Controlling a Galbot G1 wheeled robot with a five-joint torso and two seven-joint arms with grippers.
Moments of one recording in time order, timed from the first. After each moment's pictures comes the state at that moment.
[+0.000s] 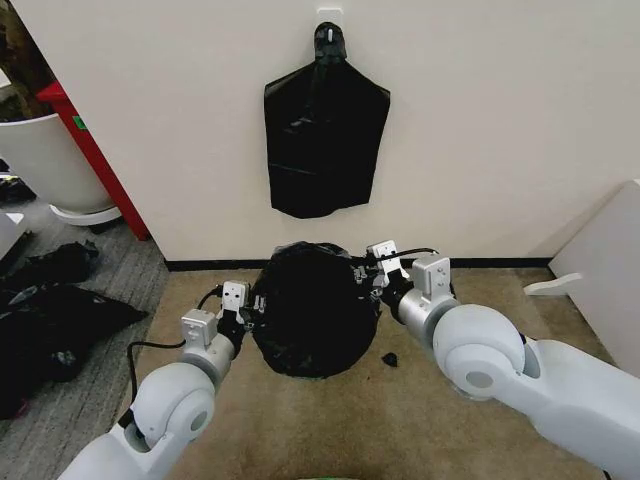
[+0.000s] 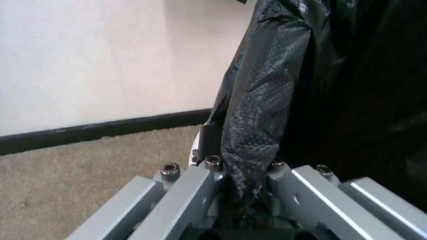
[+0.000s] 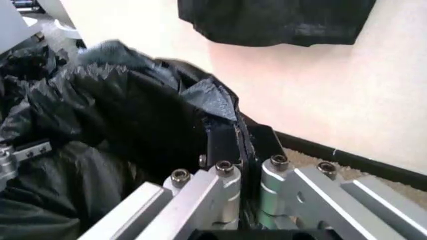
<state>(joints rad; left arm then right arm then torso) 1.25 -0.98 -0.26 -2.20 -0.64 0.42 -0.29 -0.50 0.69 -0.36 2.29 1.26 -0.47 0.75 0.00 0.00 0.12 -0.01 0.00</state>
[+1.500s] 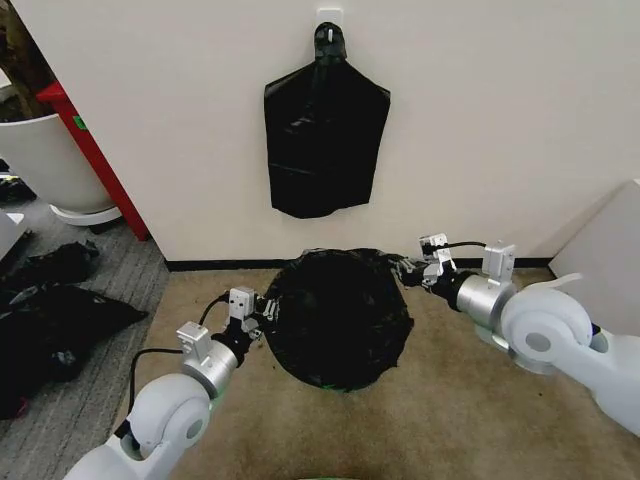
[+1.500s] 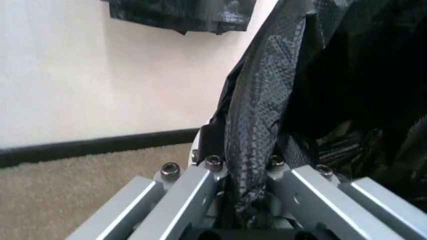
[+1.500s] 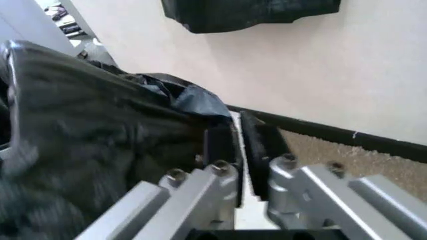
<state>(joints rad) 1.29 -0.98 -0.28 -2.17 -0.72 0.25 -0.09 -0.74 0.45 -0.07 2.16 1.37 -0.31 0.25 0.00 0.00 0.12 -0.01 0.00</state>
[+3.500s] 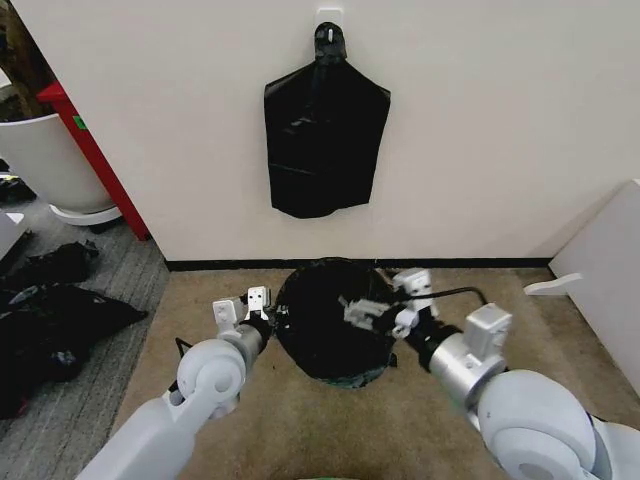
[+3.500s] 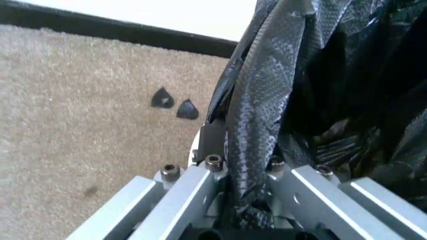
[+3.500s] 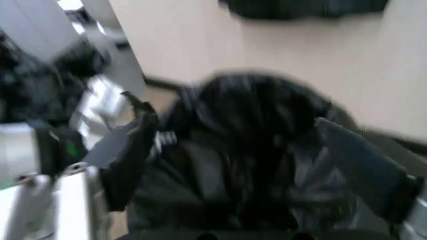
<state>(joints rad) 1.04 -1.02 -0.07 -2.07 -1.08 0.51 -0.60 -0.93 0.66 -0.08 2.48 1.13 -0.49 0.62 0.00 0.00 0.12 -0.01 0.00</state>
